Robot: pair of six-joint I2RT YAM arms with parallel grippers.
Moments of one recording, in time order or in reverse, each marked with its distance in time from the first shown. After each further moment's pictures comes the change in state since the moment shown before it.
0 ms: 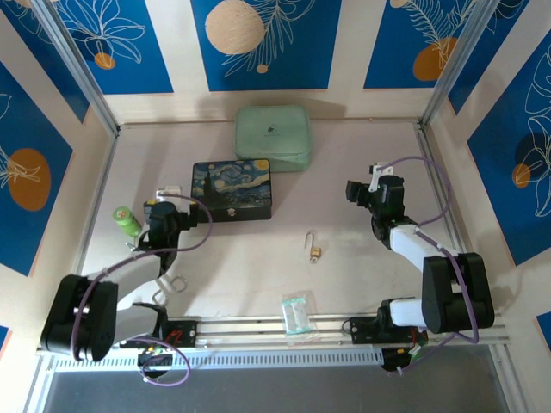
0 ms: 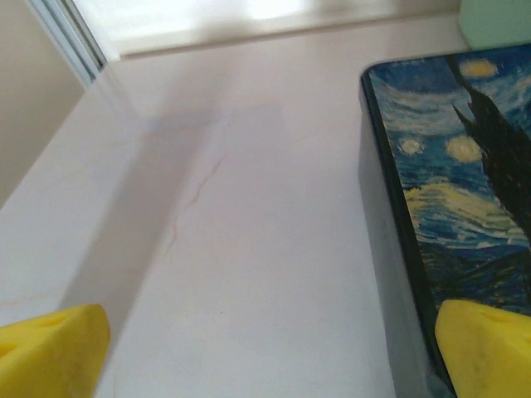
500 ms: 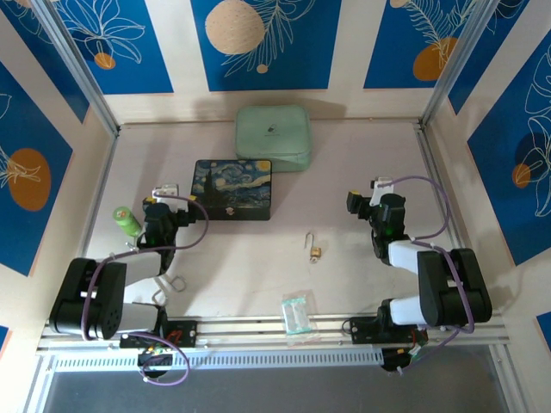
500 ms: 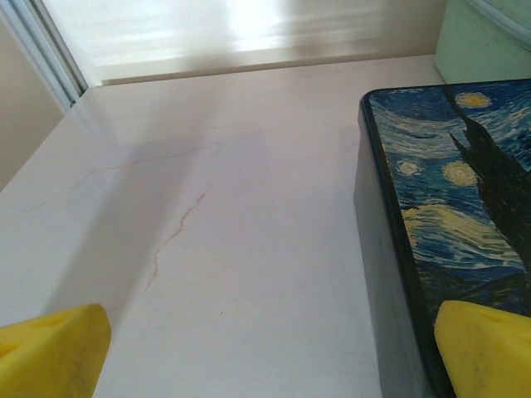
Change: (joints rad) left arm 0.058 0.108 -0.028 0.223 0.117 0.014; right arm -0.035 0.060 -0.195 0.340 -0.033 -0.007
